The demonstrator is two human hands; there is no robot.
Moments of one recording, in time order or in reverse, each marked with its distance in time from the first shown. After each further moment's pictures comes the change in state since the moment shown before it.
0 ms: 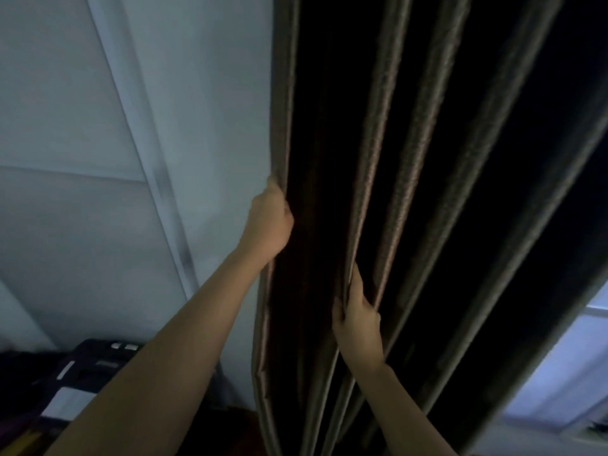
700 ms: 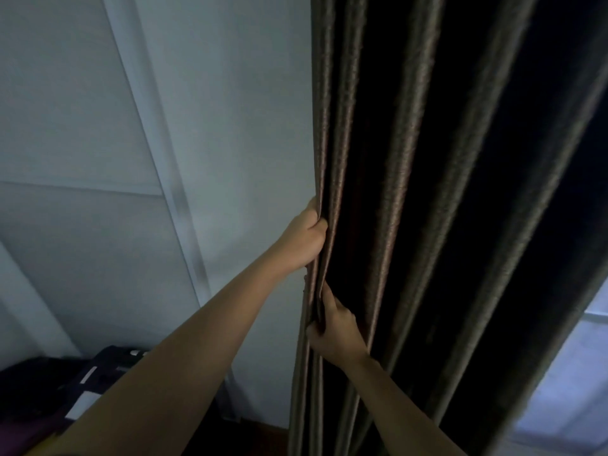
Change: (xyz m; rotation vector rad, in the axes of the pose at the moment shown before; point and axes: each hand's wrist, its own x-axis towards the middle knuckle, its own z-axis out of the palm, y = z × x) left_hand -0.017 0.028 0.020 -0.363 -0.348 0.056; right_hand 0.008 0.014 0.035 0.078 -0.337 -0.040
